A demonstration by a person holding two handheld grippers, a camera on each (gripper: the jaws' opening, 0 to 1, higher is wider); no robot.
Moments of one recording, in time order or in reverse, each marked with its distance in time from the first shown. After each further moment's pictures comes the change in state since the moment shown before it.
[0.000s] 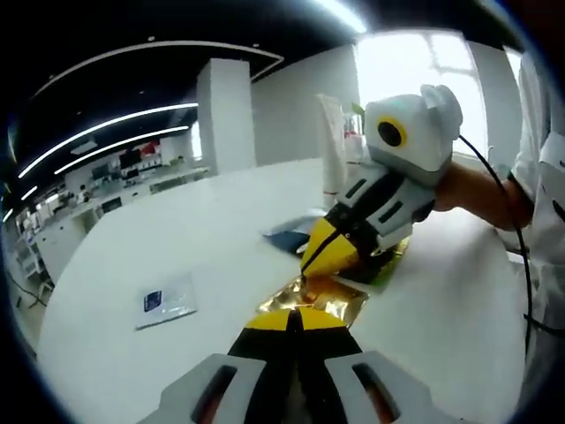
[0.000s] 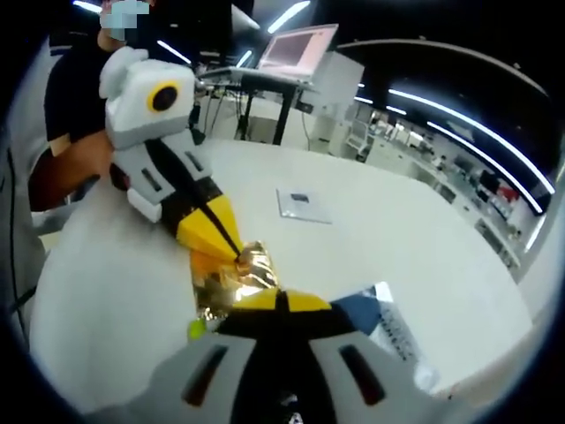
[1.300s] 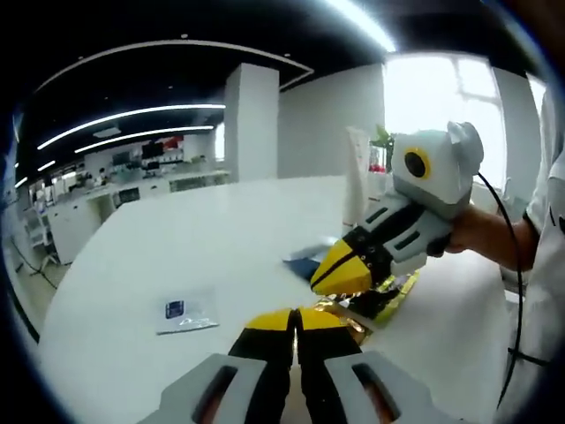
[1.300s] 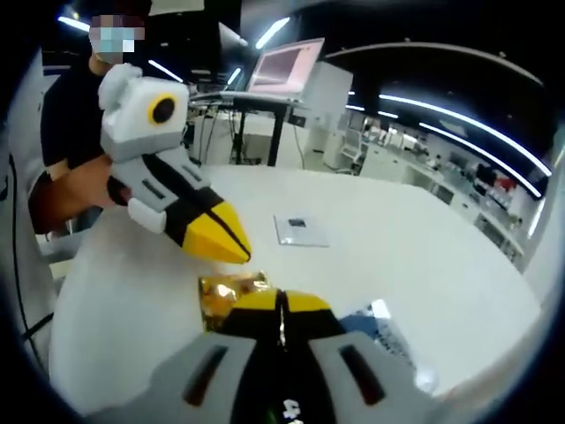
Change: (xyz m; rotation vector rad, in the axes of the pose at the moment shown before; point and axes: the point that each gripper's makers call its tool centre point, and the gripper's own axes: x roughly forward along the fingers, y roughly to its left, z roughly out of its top) left arm -0.018 0.013 0.029 -0.125 -0.064 0.070; right arm -0.007 -0.004 0.027 0.077 -0.077 -0.011
